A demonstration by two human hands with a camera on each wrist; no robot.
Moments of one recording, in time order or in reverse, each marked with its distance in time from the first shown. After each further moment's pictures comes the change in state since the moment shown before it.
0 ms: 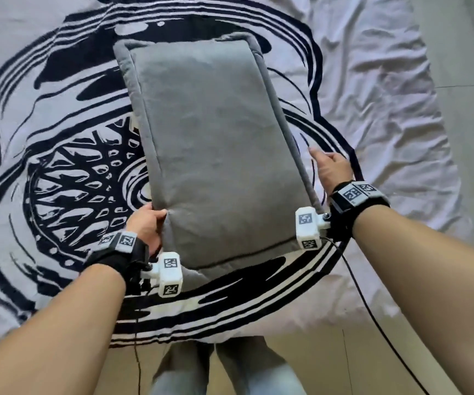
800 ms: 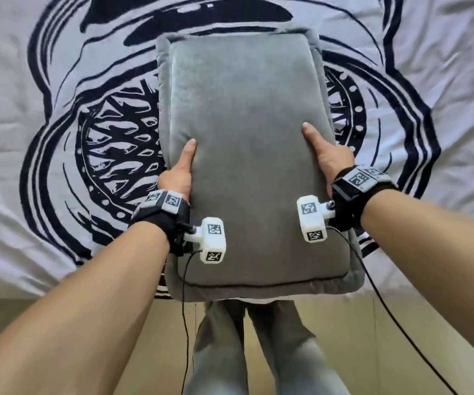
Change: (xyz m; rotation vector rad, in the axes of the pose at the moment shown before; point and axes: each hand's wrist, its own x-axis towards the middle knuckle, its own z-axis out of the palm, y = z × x) left_hand 0.003 -0.015 -0.080 0.091 0.428 -0.037; right_hand -0.097 0.038 0.121 0.018 -0.136 0.146
